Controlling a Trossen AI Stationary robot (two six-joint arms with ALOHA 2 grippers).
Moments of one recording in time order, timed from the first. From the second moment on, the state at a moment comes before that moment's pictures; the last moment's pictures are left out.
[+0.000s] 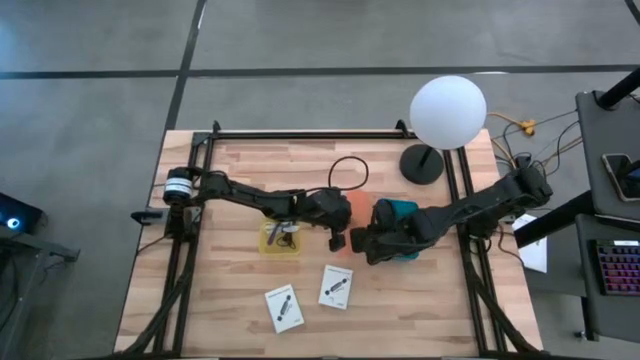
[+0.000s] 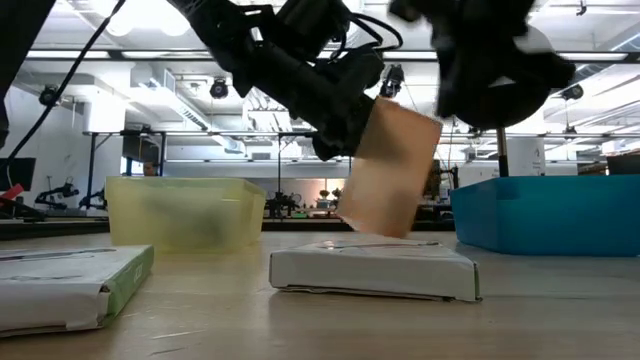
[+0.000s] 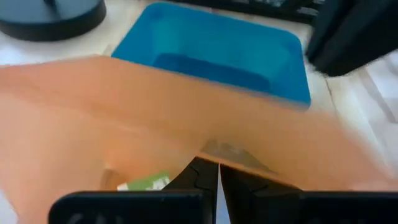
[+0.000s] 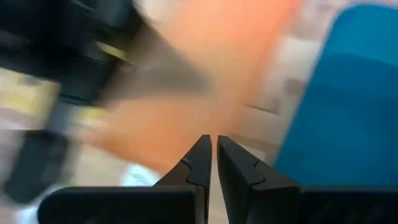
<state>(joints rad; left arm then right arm) 0.01 1.90 1.20 0.19 0.02 -0.15 0.33 1.57 1.23 -0.89 0.45 1.63</state>
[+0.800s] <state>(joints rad) 0.01 1.94 1.21 0.01 0.06 -0.23 0.33 1.57 1.15 -0.94 0.40 1.65</state>
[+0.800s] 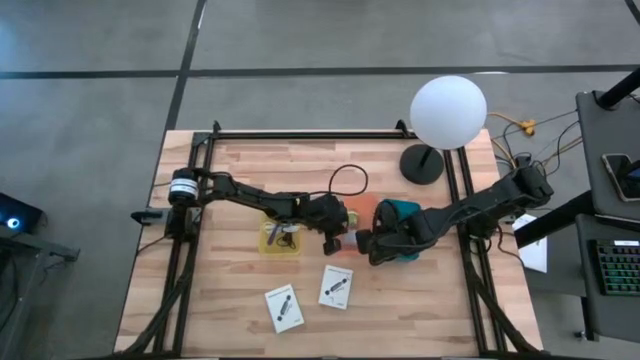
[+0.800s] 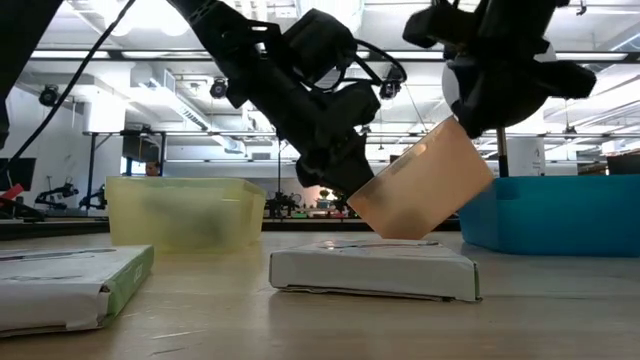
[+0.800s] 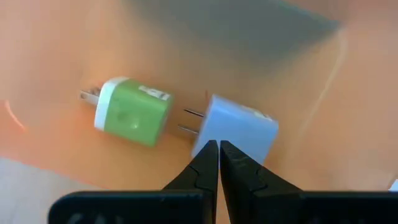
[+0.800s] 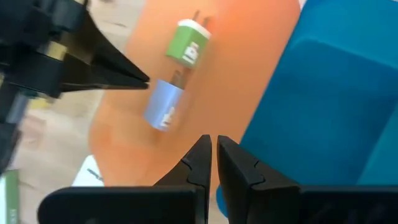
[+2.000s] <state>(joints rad) -0.11 1.73 1.14 -0.30 -0.16 -0.30 0.05 1.64 1.09 -0.65 0.30 1.21</state>
